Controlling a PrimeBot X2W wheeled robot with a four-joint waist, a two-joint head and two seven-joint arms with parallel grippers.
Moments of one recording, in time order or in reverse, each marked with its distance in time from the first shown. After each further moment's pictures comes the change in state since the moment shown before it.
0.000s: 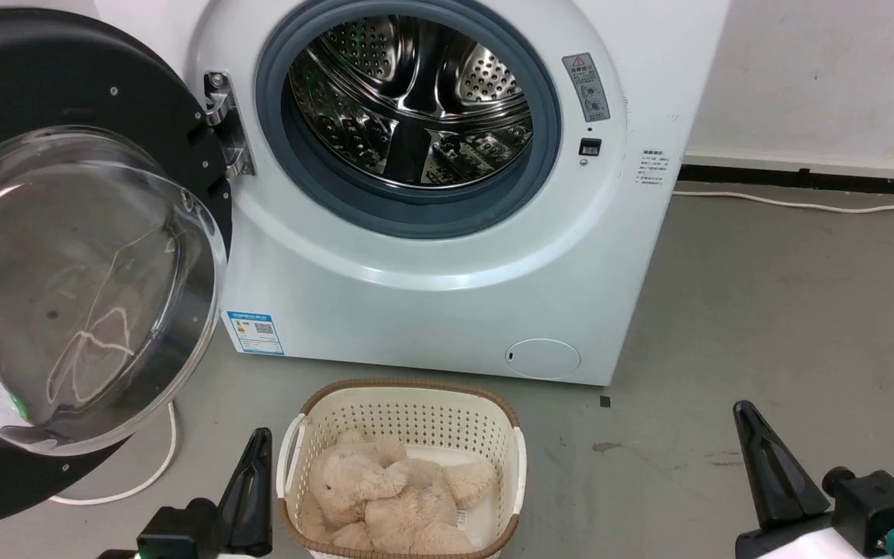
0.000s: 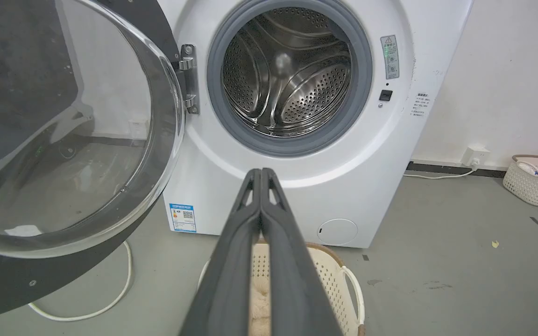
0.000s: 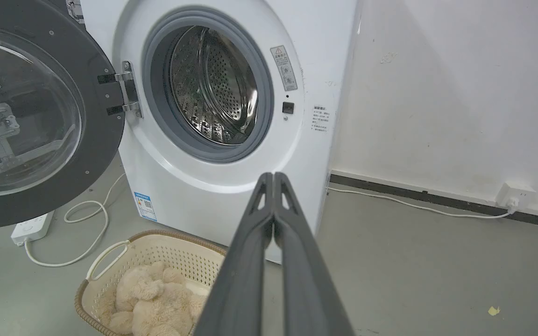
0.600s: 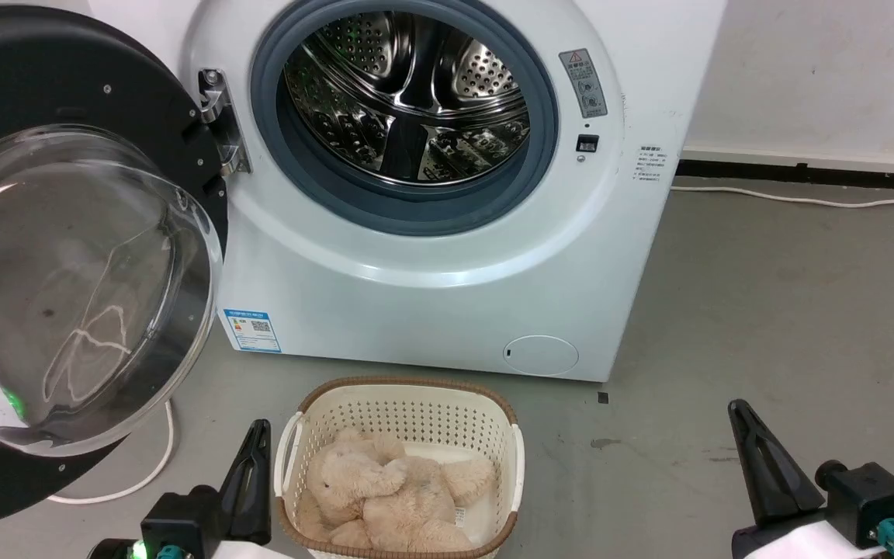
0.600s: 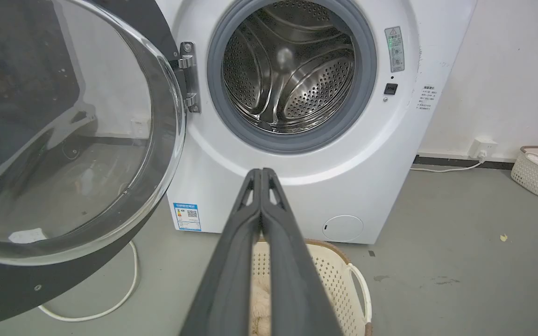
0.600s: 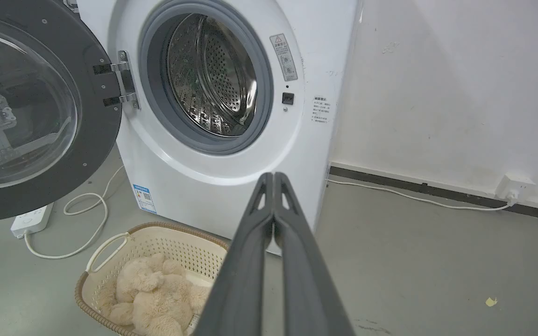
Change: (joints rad) left arm -0.020 -0.024 0.031 0.006 0.048 -0.018 0.037; right arm -0.013 0.000 0.004 0.008 -0.003 0.000 0.032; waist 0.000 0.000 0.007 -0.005
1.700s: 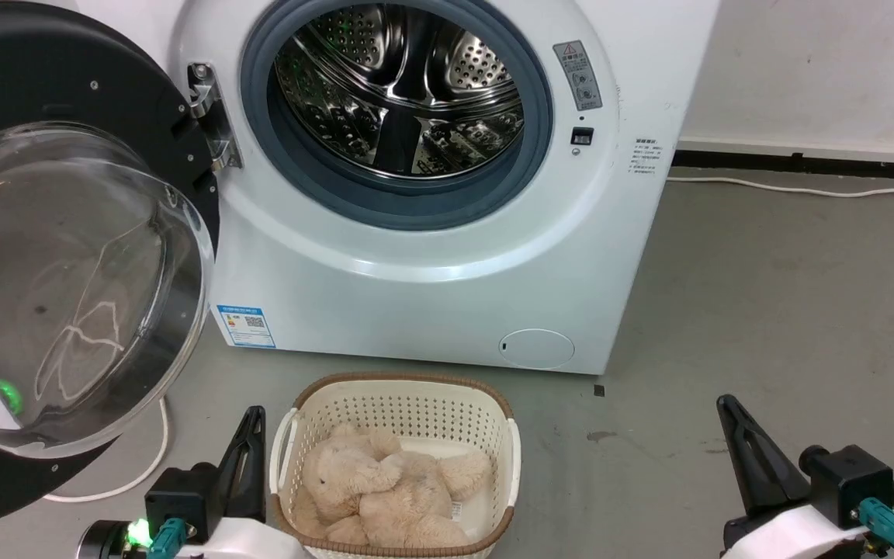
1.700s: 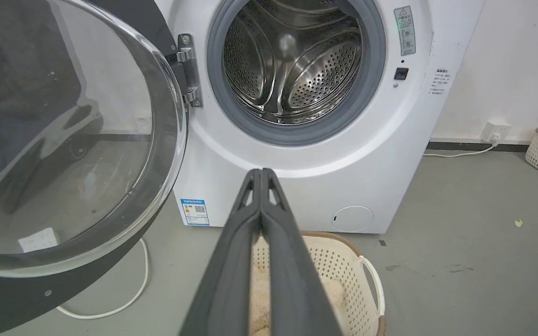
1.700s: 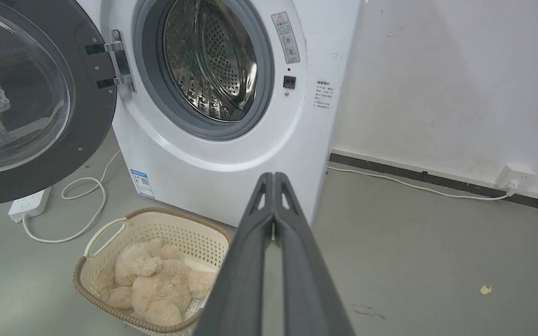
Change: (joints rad) left arm -0.038 -0.039 0.060 0.013 0.082 -0.036 0.072; right arm -0.032 0.000 0.011 0.018 -0.015 0.000 0.058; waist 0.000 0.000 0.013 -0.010
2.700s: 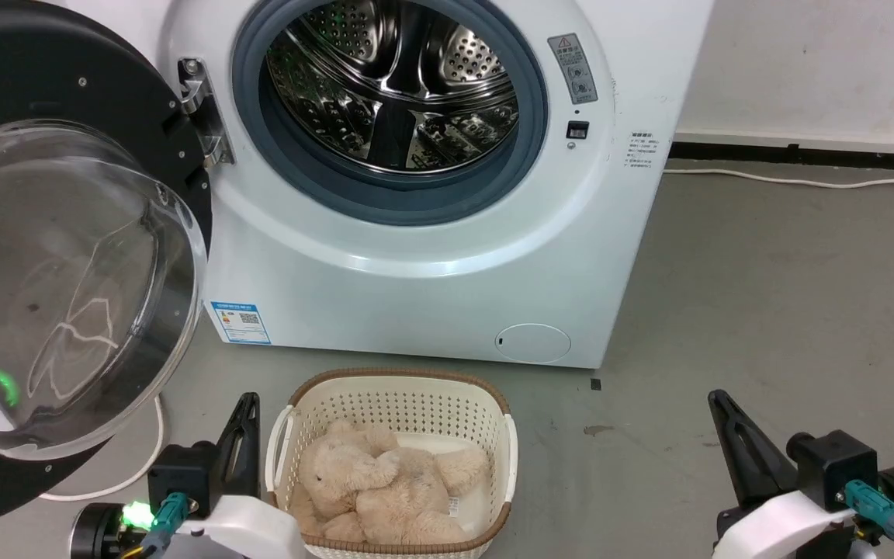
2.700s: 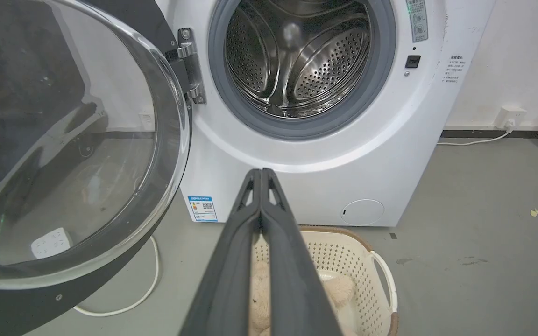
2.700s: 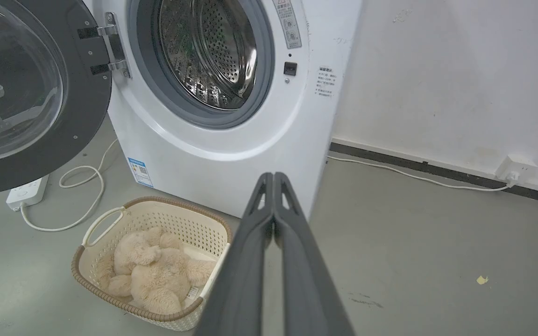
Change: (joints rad) left arm -0.038 -0.036 0.053 0.011 0.072 -0.034 0.059; right arm -0.028 0.001 0.009 0.016 -0.009 0.000 0.049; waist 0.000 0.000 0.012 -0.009
